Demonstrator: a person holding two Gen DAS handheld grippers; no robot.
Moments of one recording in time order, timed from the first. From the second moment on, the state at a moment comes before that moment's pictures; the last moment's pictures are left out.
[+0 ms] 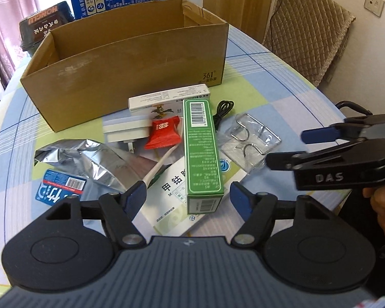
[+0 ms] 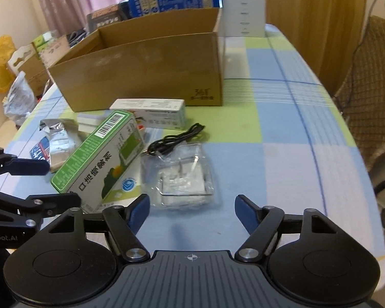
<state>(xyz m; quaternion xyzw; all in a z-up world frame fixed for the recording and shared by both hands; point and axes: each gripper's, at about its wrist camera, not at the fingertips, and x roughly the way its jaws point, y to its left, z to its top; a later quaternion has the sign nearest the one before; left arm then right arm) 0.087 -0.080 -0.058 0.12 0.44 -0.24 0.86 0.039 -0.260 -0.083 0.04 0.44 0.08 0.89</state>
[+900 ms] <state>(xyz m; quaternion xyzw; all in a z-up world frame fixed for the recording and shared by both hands) 0.105 -0.099 -0.076 0.12 0.43 -0.25 0.86 0.074 -0.265 -0.110 0.03 0.45 0.05 0.89</state>
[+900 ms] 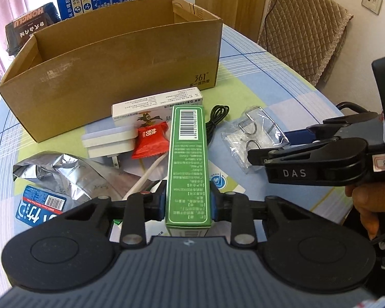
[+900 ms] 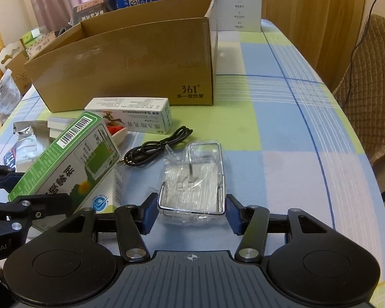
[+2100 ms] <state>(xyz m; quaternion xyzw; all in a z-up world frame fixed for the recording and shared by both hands) 0.099 -0.091 -0.031 0.12 0.39 -0.24 0.88 0.059 -0.258 -0.042 0.02 0.38 0.04 0.92</state>
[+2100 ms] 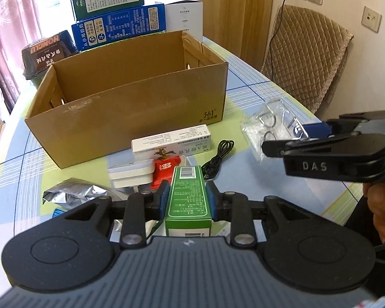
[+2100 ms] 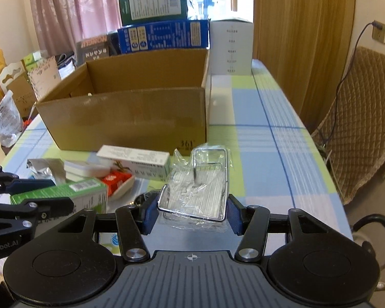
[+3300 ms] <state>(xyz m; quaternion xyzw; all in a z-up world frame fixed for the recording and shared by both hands) 0.102 -0.100 -0.042 0.12 0.39 -0.24 0.88 0.053 -0.258 -0.039 0.03 0.39 0.05 0.92</state>
